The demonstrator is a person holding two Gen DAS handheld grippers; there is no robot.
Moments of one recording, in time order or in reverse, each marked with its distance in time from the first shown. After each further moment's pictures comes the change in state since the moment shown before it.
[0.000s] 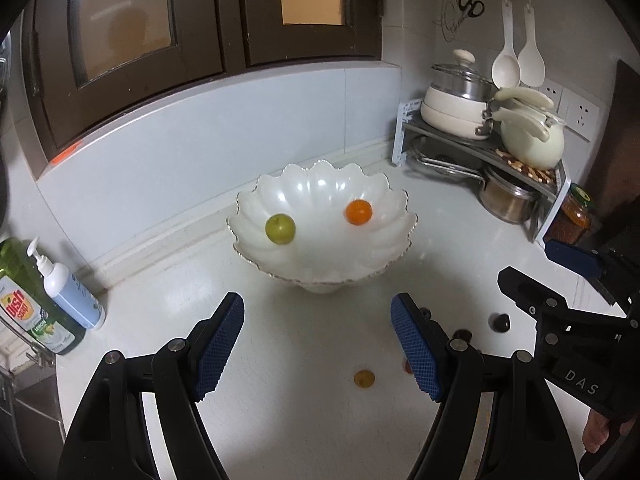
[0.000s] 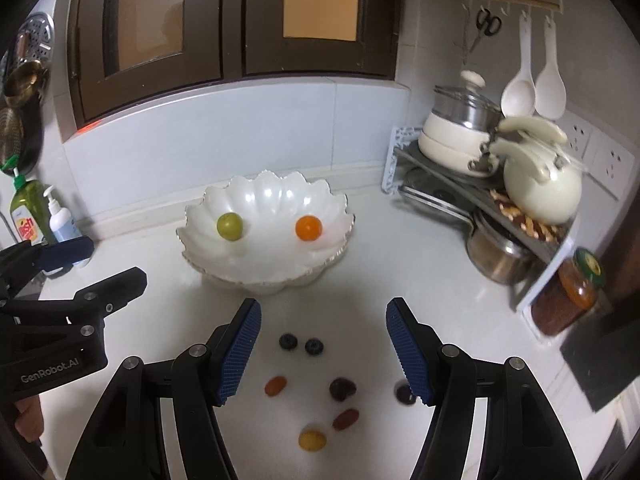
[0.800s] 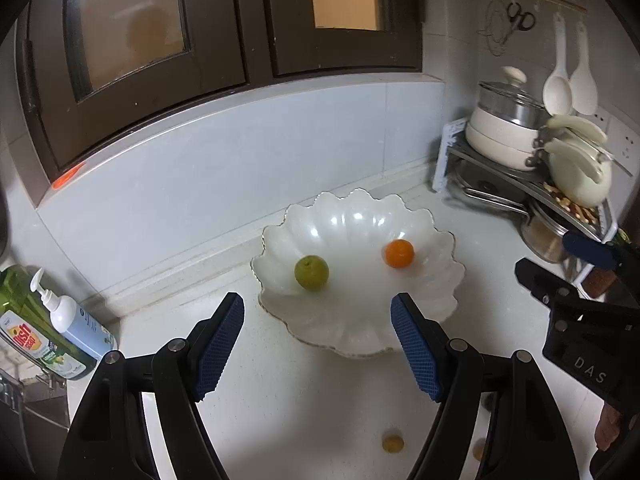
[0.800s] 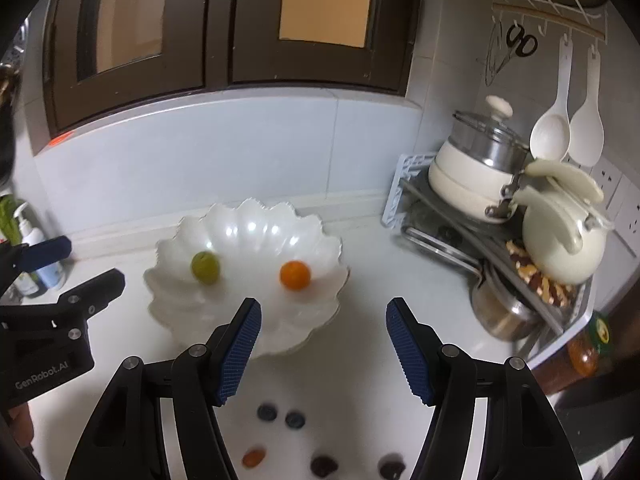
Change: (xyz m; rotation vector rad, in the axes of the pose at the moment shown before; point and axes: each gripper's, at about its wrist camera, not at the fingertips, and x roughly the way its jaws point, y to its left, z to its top) left arm 0.044 0.023 0.061 -0.042 -0.015 0.097; right arm 0.060 0.001 0.073 -0.059 -0.004 -0.016
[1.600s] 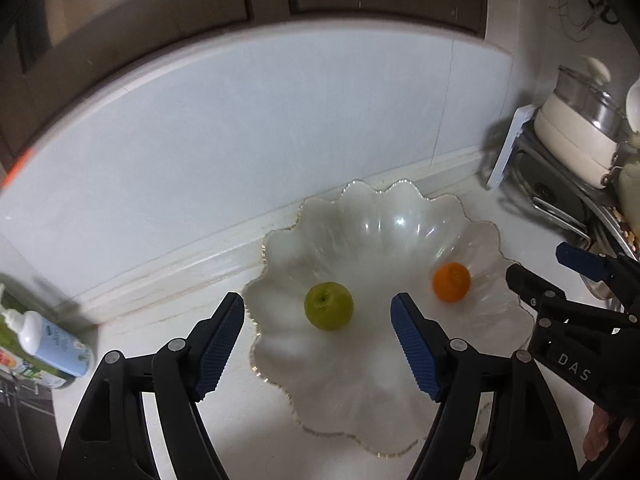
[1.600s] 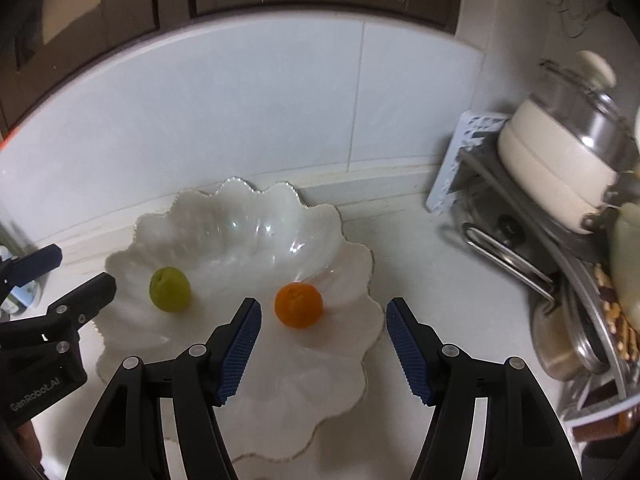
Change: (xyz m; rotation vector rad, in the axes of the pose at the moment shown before) left arm 0.114 0.017 0.049 -0.071 0.137 0.072; right arm 0.140 0.001 0.051 0.003 0.164 0.074
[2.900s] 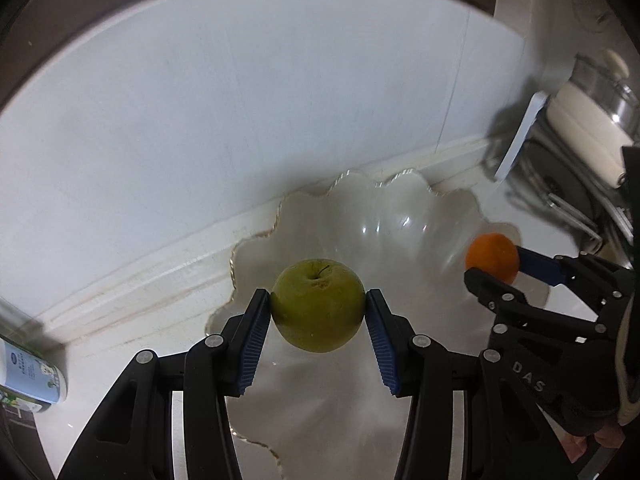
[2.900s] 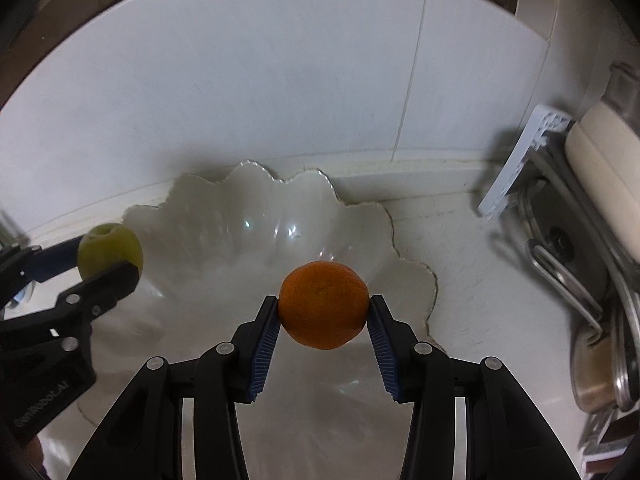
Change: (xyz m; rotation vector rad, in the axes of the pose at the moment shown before) left arm 0.071 0.002 0.017 0.010 0.086 -0.071; right arm 0.076 0.021 0.018 -0.051 0.091 0.068
